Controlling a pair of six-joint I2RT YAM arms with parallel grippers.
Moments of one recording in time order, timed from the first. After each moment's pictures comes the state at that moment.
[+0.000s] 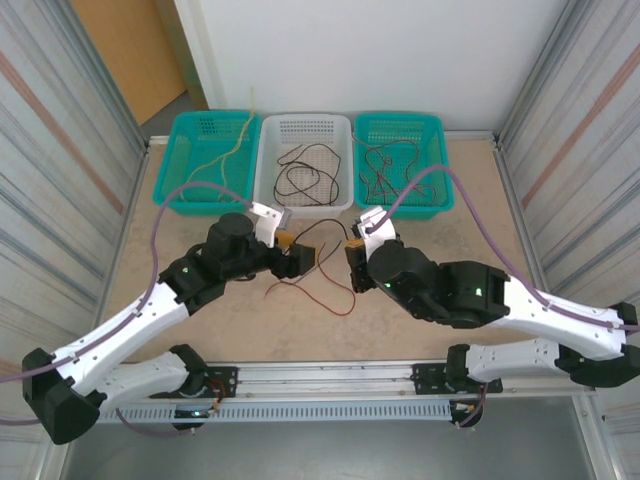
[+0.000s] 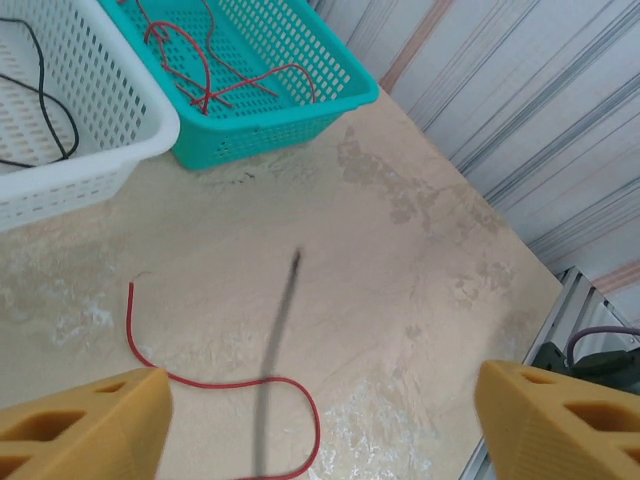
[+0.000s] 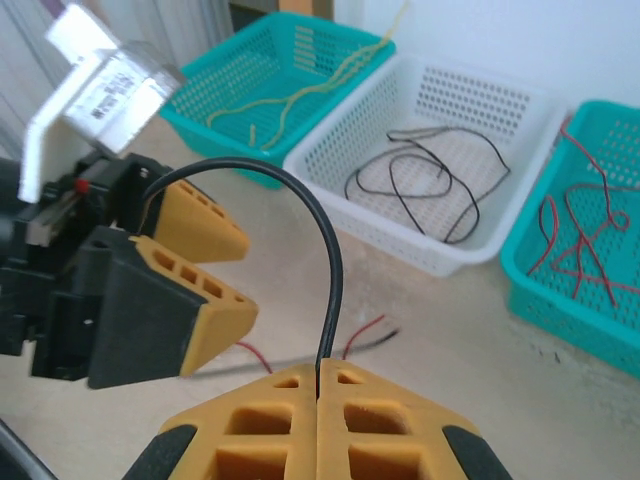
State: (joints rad) left arm -0.76 0.99 0.86 -0.30 0.21 -0.38; right arm 1.34 1.04 1.30 -0.80 0.68 0.42
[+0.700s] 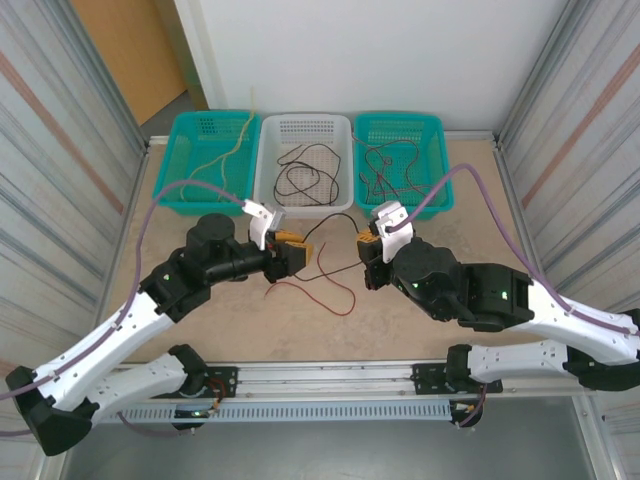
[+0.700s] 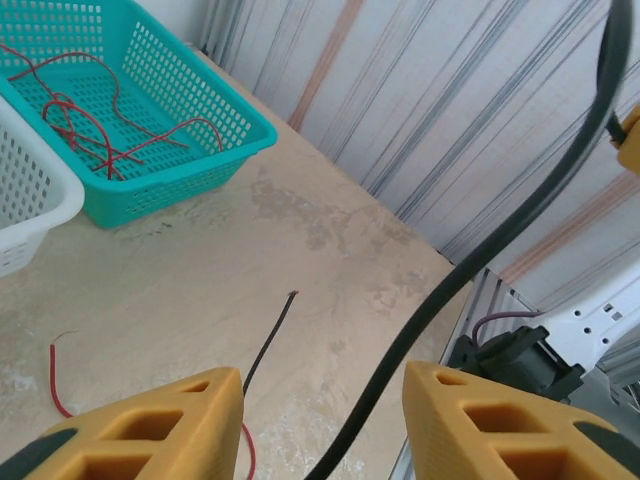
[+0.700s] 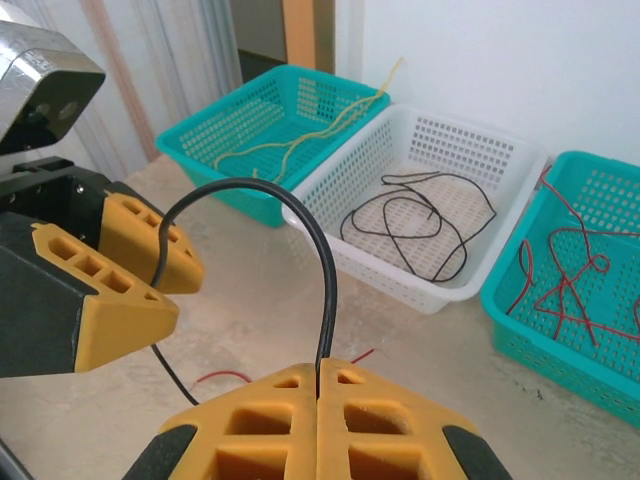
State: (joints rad) left arm -0.77 0.90 0.91 -0.31 0.34 -0.36; right arm 1.34 0.97 1.30 -0.78 0.70 0.35
